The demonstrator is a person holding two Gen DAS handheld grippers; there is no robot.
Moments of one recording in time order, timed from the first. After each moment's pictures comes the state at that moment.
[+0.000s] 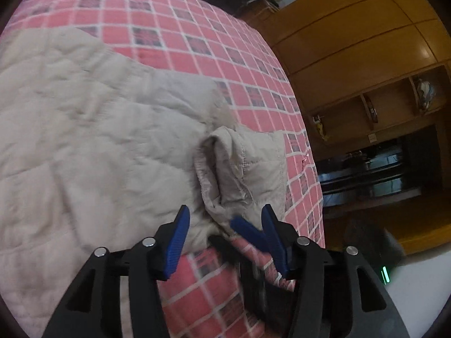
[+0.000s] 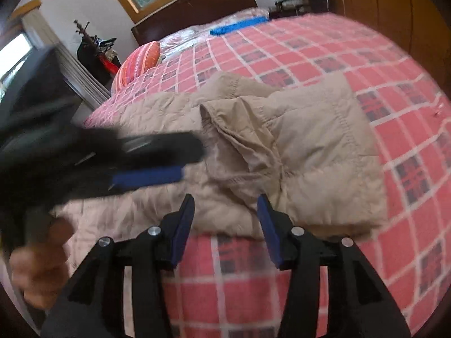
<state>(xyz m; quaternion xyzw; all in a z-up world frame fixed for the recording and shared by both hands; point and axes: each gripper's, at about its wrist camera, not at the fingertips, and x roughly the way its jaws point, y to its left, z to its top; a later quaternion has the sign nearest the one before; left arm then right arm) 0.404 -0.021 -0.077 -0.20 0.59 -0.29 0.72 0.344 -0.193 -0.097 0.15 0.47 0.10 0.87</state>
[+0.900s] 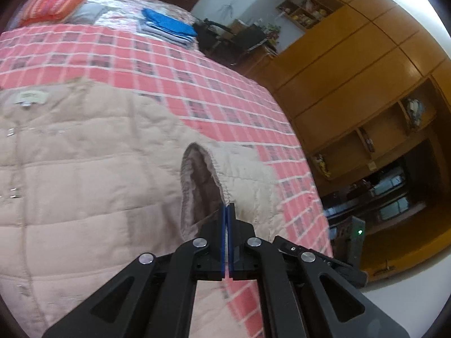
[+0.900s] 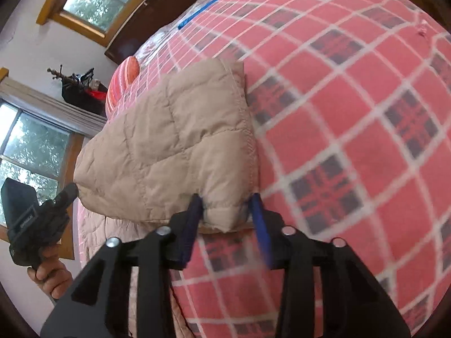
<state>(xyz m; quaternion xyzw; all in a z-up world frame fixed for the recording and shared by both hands) 0.388 0.125 -0.033 -0.23 0.50 -0.25 0.80 0.355 -0.237 -0.126 0.30 0.52 0.09 0.80</state>
